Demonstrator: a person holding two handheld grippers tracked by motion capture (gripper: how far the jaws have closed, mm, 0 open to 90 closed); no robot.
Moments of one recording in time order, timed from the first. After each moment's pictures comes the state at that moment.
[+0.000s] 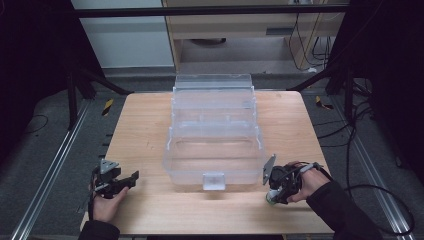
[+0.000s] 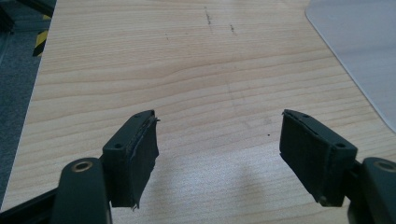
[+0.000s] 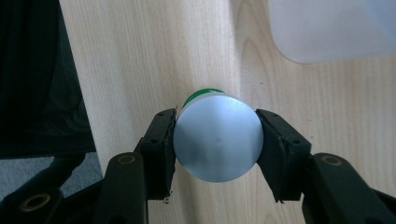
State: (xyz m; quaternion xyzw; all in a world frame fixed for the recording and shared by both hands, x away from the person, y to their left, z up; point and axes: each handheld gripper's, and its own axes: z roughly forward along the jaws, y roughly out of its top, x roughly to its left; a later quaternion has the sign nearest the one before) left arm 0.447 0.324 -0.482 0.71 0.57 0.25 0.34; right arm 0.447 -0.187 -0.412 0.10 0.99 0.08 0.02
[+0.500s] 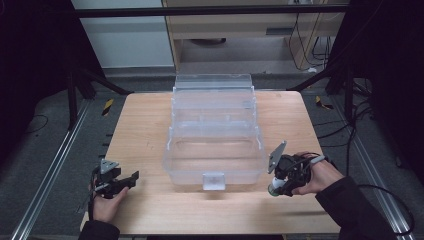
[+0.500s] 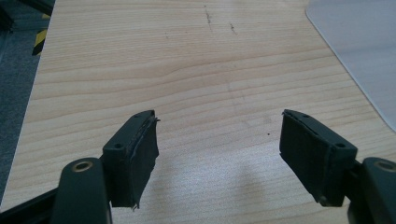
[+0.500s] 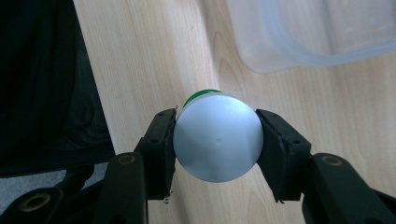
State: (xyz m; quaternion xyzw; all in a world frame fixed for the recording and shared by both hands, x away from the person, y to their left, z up) left arm 0.447 0.324 -0.482 0.71 0.57 0.25 0.34; right arm 0.446 -0.195 -0.362 0.13 0.98 0.12 0.04
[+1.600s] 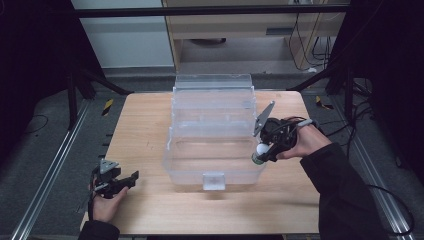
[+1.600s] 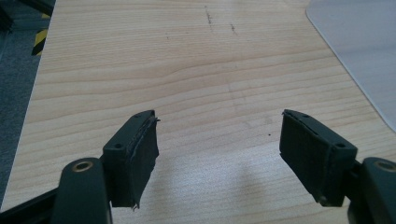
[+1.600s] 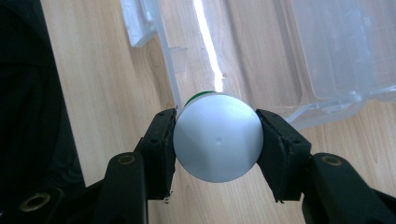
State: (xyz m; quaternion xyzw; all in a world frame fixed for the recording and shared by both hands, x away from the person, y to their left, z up) left arm 0.448 0.325 -0.482 0.71 0.57 0.25 0.34; right arm 0.501 -0.159 -0.301 0.12 0.98 0.16 0.07
